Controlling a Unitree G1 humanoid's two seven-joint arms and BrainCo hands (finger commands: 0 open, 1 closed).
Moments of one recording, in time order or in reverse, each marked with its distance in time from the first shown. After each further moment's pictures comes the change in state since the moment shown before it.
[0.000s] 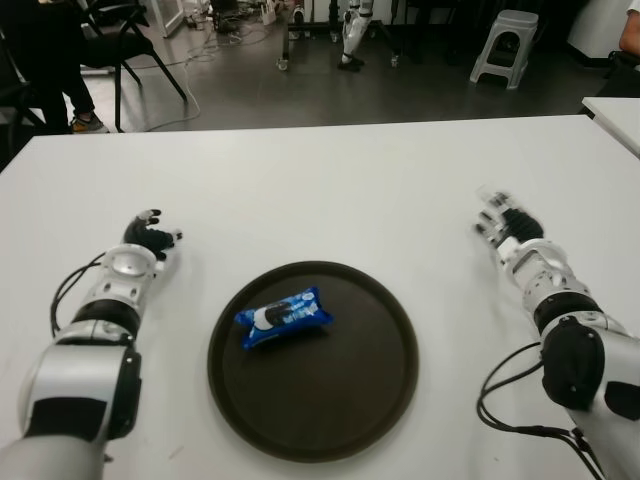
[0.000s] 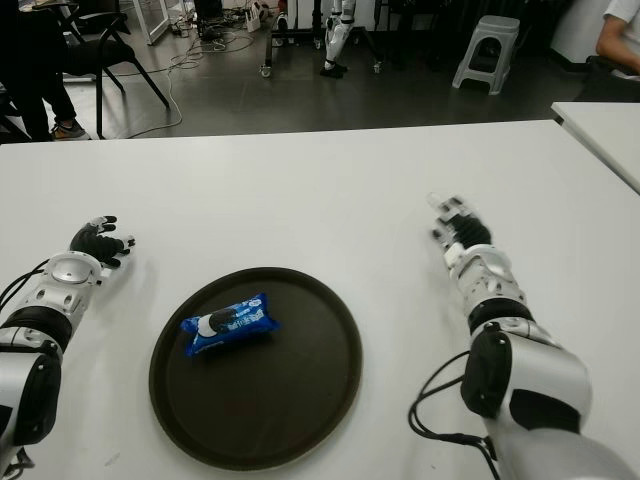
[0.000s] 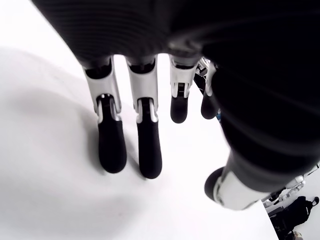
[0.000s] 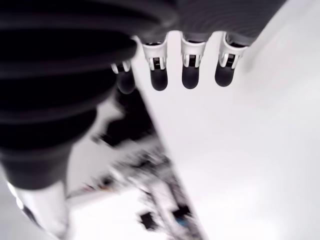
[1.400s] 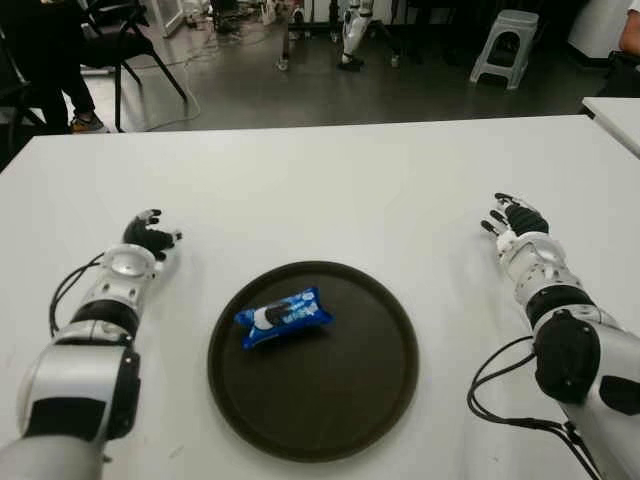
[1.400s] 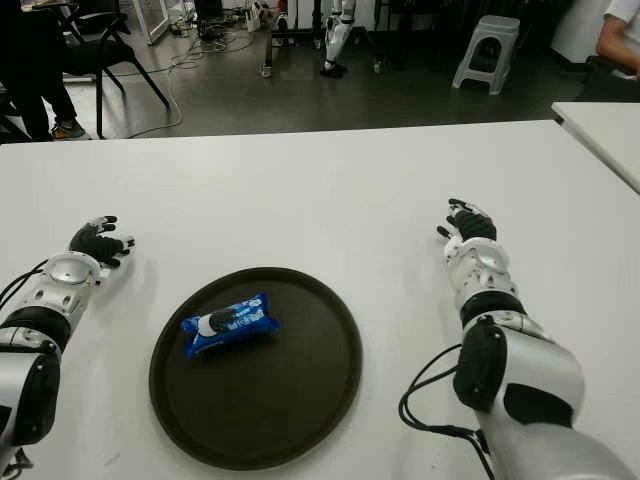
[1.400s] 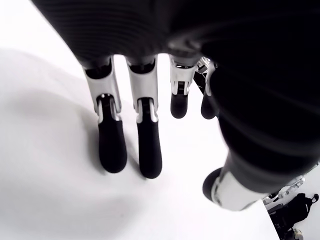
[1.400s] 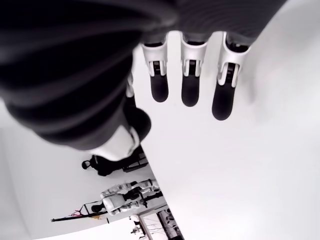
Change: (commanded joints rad) left arm 0.006 -0.005 0.003 0.000 -0.001 -0.009 0.012; right arm 0.018 0.033 -0.080 -0.007 0.022 -0.135 -0.214
